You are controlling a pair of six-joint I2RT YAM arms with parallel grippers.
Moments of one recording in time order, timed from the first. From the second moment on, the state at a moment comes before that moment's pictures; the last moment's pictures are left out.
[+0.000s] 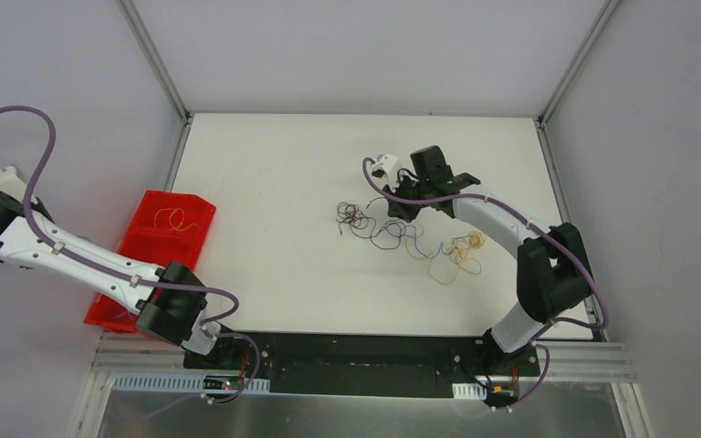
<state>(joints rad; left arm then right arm) 1.28 1.42 1.92 -1.49 0.39 0.55 0.51 1.63 1.17 -0.44 -0.40 -0.43</state>
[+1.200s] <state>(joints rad) 1.27 1.31 0.98 -0.84 0.31 0.87 0.51 1.63 1.16 -0.47 -0.40 -0.40</state>
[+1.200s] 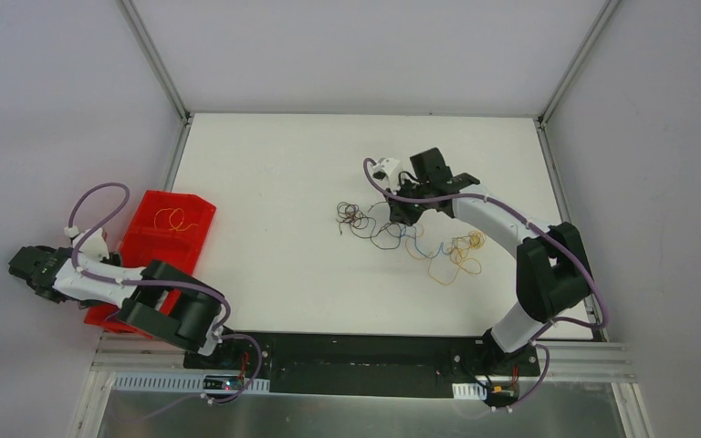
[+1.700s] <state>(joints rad) 0.80 1.06 1.13 -1.05 0.37 0.72 0.44 1.73 1.47 -0.78 -0.49 -0.25</state>
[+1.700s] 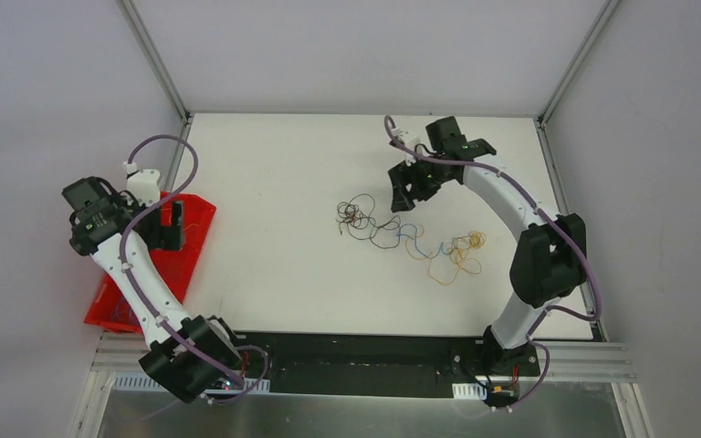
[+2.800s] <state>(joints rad) 0.12 1.17 1.18 -1.06 0.44 0.20 0.41 1.83 1.33 -0.74 -0.38 -0.49</state>
